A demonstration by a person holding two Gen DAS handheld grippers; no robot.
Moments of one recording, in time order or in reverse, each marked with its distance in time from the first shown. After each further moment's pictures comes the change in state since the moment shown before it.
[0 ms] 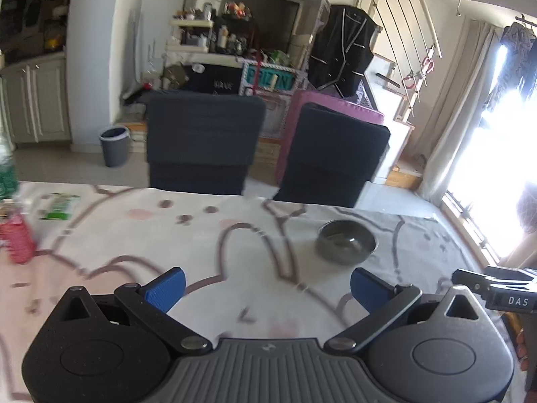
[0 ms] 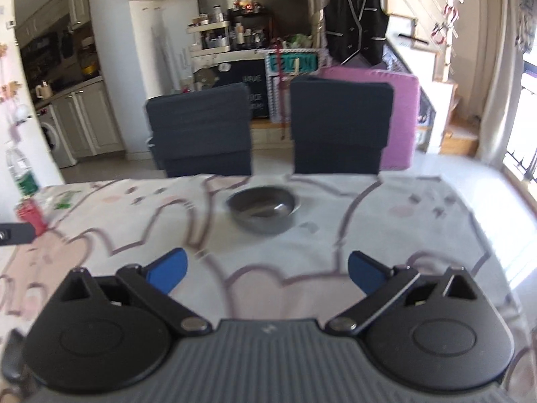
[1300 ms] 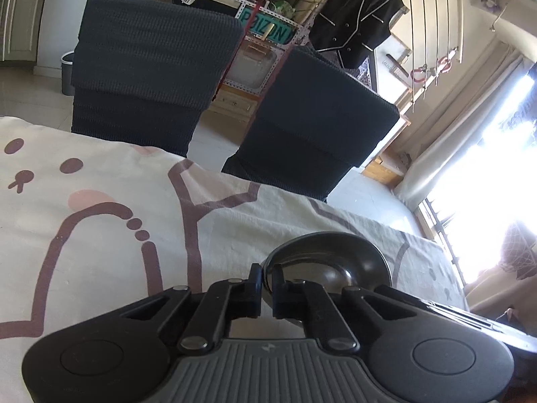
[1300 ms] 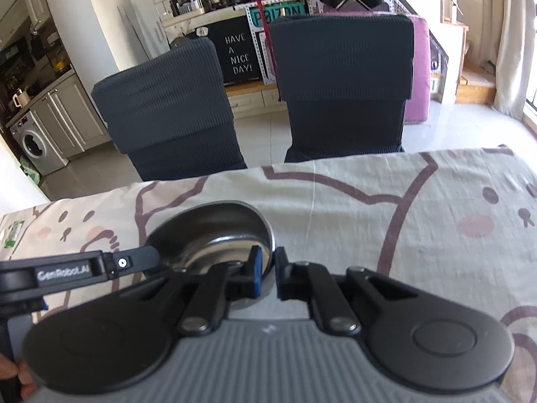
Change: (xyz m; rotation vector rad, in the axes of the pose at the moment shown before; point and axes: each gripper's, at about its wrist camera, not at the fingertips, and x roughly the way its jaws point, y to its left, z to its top) left arm 0.228 -0.037 0.019 -0.206 0.133 -0.138; right arm 0.209 -0.027 0.046 0.101 0.138 0.072
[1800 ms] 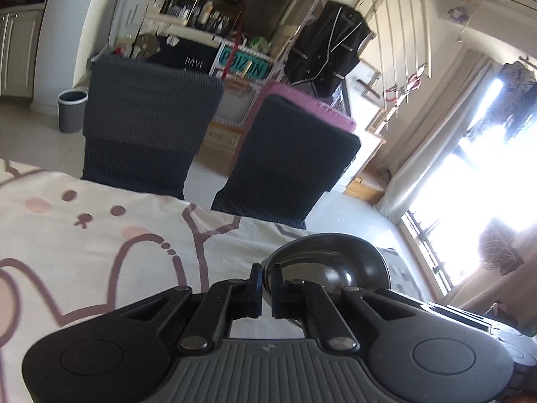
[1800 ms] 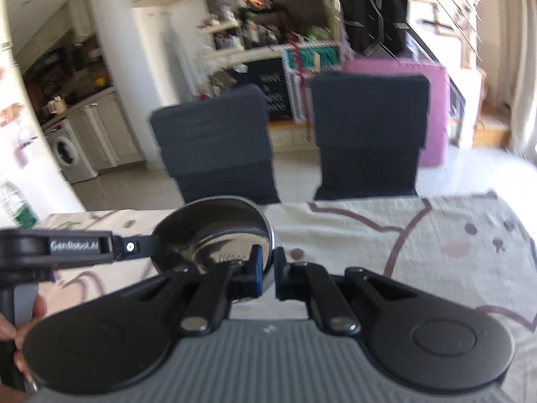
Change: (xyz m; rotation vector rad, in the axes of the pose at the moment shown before) left arm -0.153 -0.024 -0.007 0.078 -0.103 -0.030; right arm -0.135 0.046 -0.024 -0.082 -0.141 0.081
